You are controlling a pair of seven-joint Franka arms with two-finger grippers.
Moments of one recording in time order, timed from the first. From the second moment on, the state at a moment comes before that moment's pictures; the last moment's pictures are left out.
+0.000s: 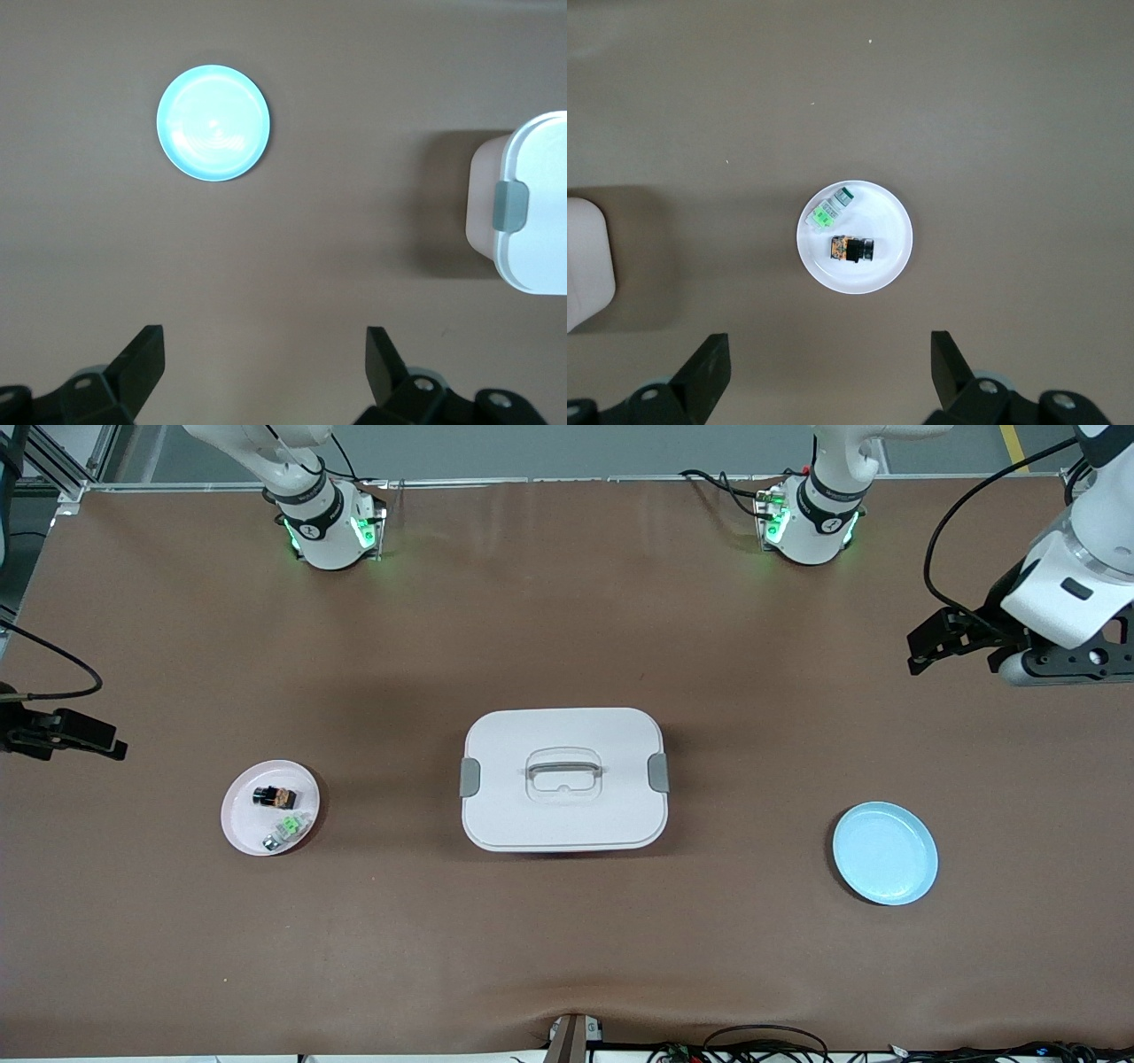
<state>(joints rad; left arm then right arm) -0.08 0.00 -0.08 -1.59 0.00 1.60 -0.18 -0.07 0.27 -0.02 -1.30 0.05 1.57 -0.05</state>
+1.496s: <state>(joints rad) -0.03 -0.05 -0.08 -1.60 0.01 1.55 -0.17 -0.09 0.21 -0.02 -1.30 0.03 1.42 -0.02</state>
